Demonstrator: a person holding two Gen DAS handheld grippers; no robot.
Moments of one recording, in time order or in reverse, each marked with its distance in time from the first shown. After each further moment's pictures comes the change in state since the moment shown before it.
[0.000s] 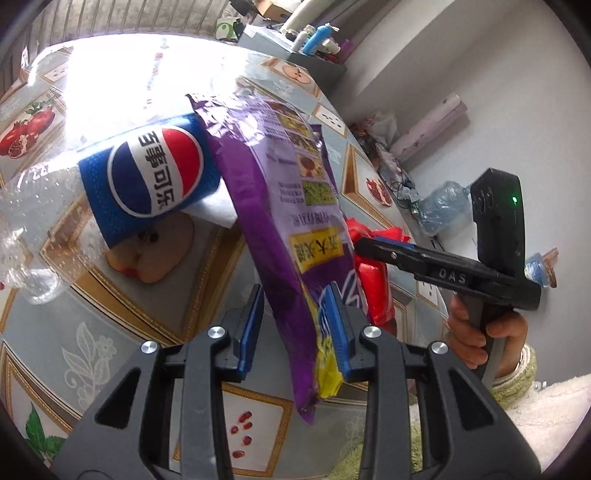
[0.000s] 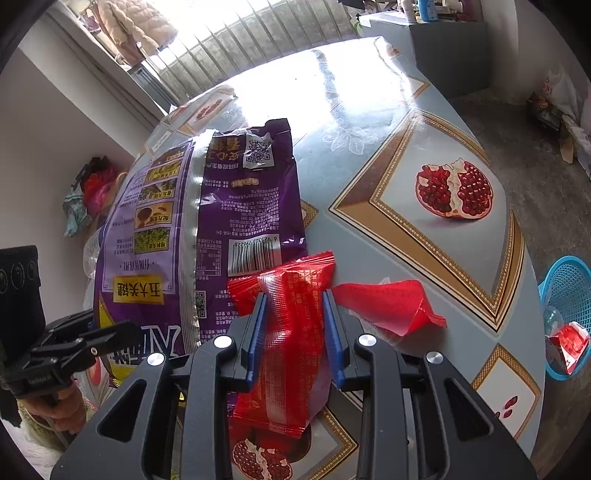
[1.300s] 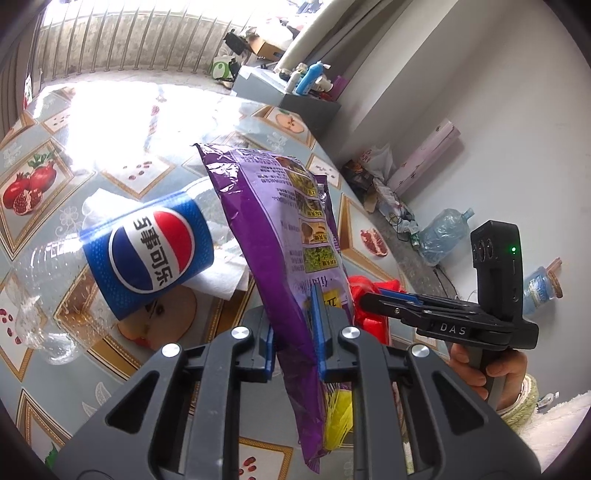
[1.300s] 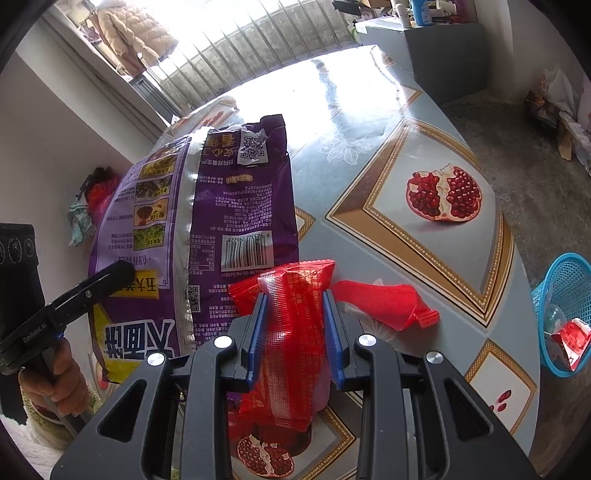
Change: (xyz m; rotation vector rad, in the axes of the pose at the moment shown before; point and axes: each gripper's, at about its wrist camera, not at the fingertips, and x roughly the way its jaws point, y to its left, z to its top) left arm -0.017 -0.007 0.022 0.045 -0.161 0.001; right arm -0.015 -0.011 -0.003 0.023 -0.035 0.025
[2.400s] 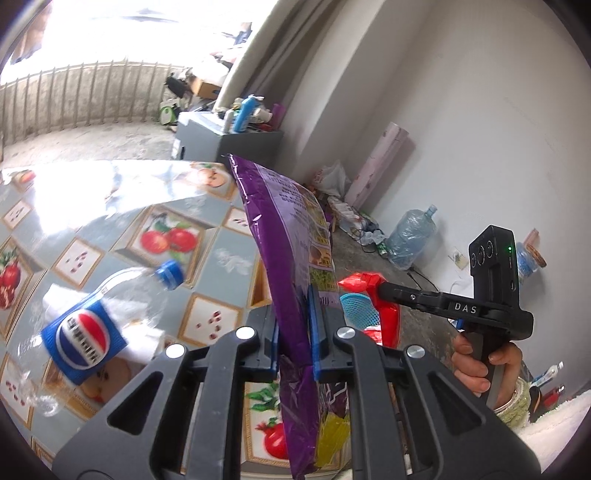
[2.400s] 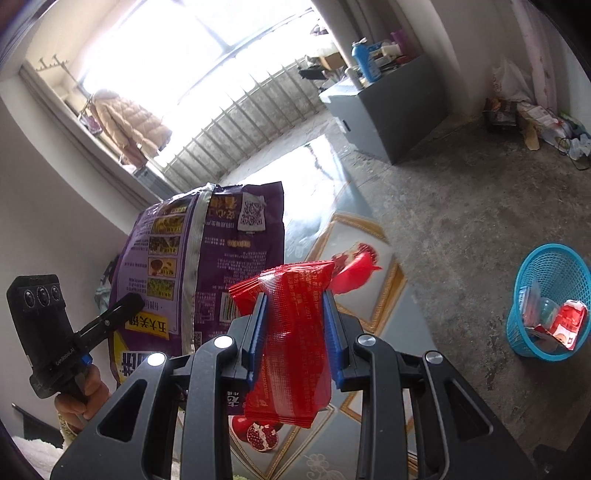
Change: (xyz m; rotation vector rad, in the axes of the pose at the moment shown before) left arm -0.017 -0.096 0.031 0.205 -0.096 -0.103; right arm -0.122 -0.073 -0.009 0.181 -0.299 0.073
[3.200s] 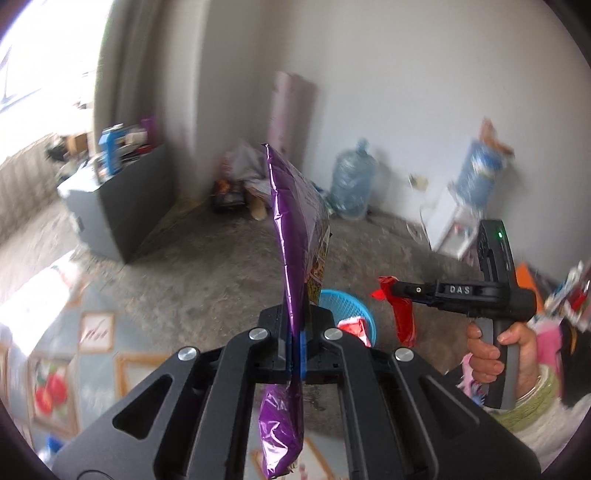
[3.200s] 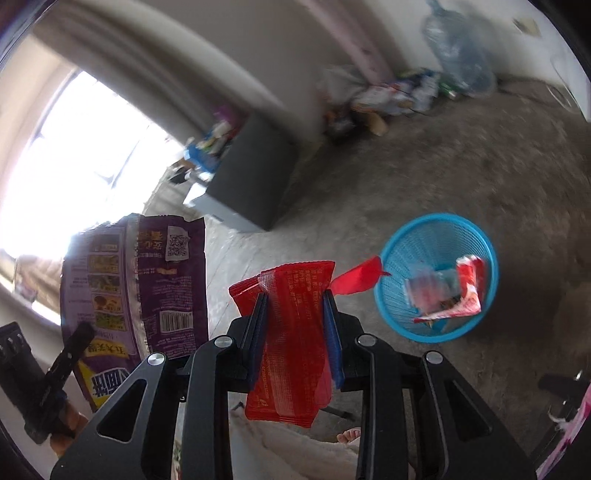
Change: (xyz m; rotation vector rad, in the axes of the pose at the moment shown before) left arm 0.194 -0.188 0.052 0.489 0.140 -0.151; right arm -0.092 -0.226 -0.015 0.547 -0.287 -0.235
